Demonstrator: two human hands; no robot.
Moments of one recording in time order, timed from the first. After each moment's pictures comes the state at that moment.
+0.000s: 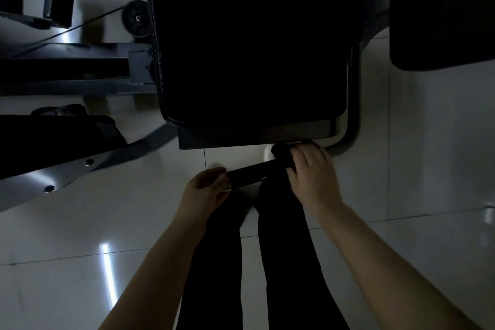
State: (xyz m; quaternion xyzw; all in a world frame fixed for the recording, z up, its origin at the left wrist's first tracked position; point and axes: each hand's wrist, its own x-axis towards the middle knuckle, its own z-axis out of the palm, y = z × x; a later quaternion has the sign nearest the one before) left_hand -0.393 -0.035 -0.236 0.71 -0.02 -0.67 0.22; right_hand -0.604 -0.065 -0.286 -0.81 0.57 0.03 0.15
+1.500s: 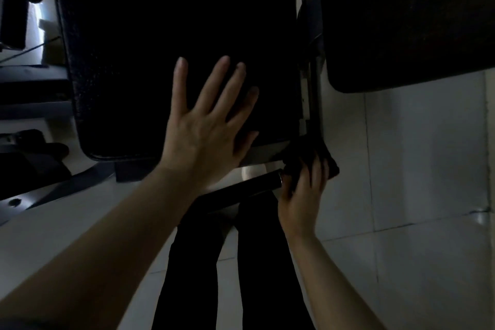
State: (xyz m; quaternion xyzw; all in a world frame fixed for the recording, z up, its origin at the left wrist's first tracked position) left_hand -0.455 -0.161 -0.226 0.55 -0.83 -0.05 -0.11; right_hand -0.637 -0.058 -0.314 -0.54 0.79 -0.15 0.25
